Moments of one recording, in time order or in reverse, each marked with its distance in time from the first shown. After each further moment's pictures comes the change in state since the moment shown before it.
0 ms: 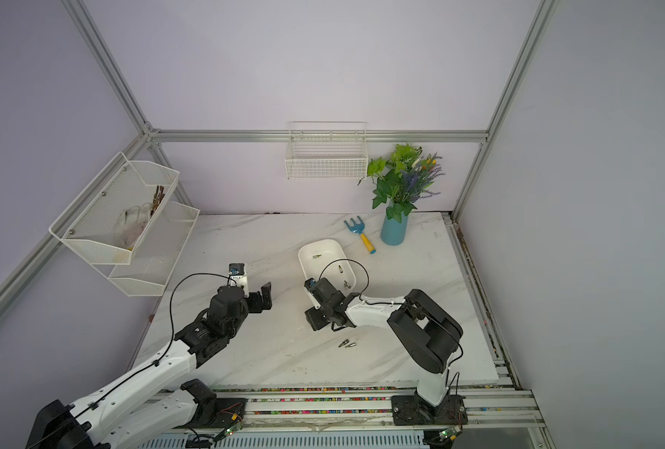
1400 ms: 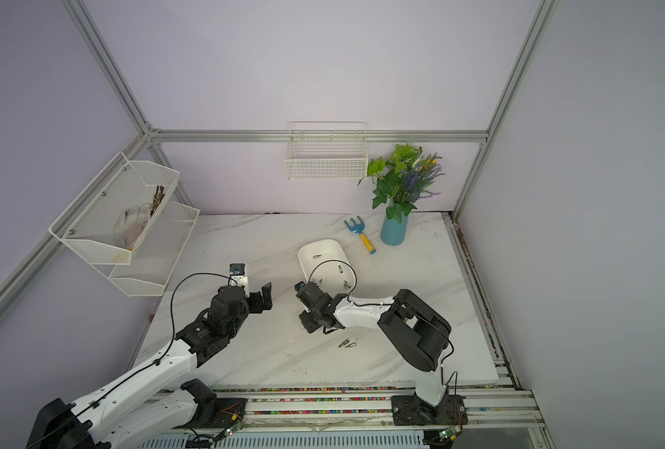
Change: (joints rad) left arm 0.000 0.005 0.000 0.000 0.000 0.000; right arm 0.074 0.064 0.099 -0.093 0.113 0.005
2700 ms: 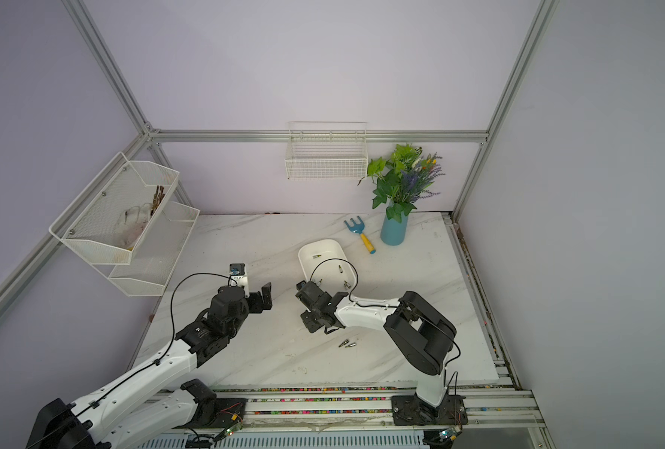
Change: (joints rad) left arm 0.001 0.000 0.000 0.000 0.000 0.000; right arm 0.007 -0.027 0.028 -0.107 0.046 0.028
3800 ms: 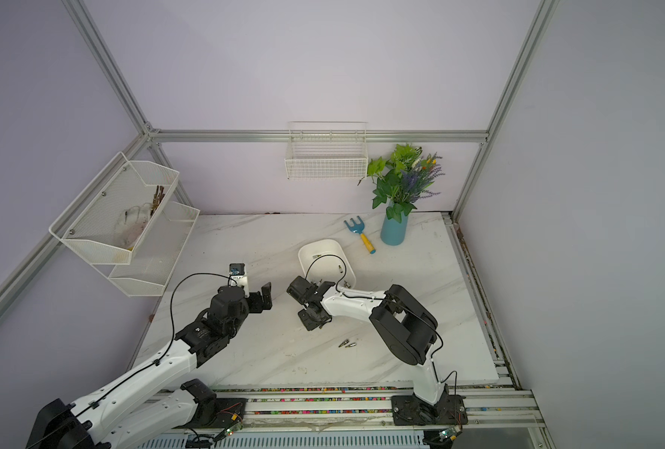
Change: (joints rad) left arm 0.000 -0.002 0.000 0.000 0.000 0.000; right arm 0.000 0.122 0.215 -0.298 0.011 0.032
